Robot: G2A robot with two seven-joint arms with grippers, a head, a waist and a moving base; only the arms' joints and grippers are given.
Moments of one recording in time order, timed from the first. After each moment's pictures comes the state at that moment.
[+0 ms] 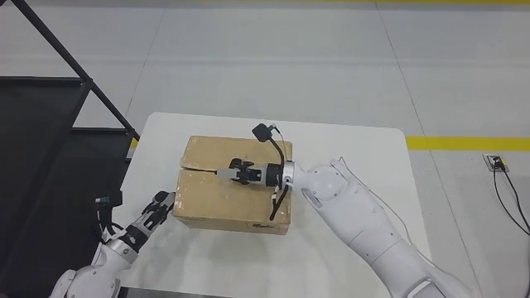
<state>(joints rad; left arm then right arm) 1.44 -1.09 -1.63 -1.59 0.28 -0.37 -0.37 -0.45 -1.50 0.78 -0.84 0.13 -0.58 0.78</state>
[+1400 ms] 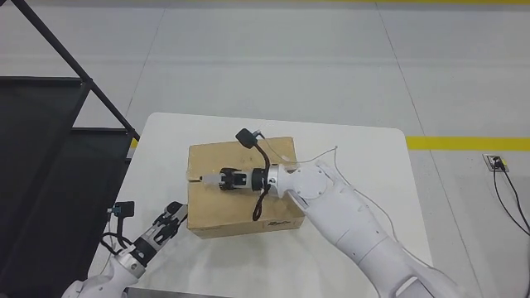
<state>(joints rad) 1.52 -1.09 -1.61 -1.66 0.29 -0.43 -0.36 -0.41 -1.59 0.72 -0.75 0.16 -0.44 0.80</state>
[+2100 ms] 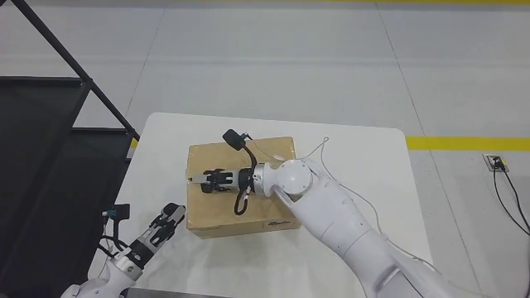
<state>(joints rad) 1.54 -1.09 -1.62 -1.66 0.27 -0.45 -0.34 -0.33 -1.69 0.67 -0.60 0.21 -0.36 0.83</state>
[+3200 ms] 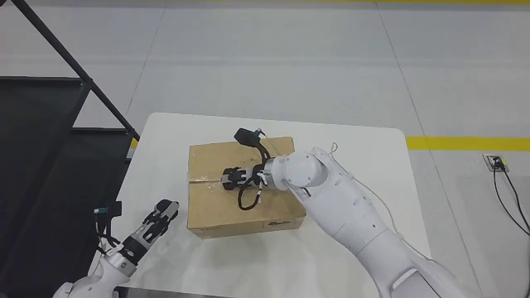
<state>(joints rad) 1.52 -1.08 -1.65 -1.63 0.24 -0.46 -0.36 -0.37 -1.59 0.77 -0.79 -0.12 -0.10 0.88</state>
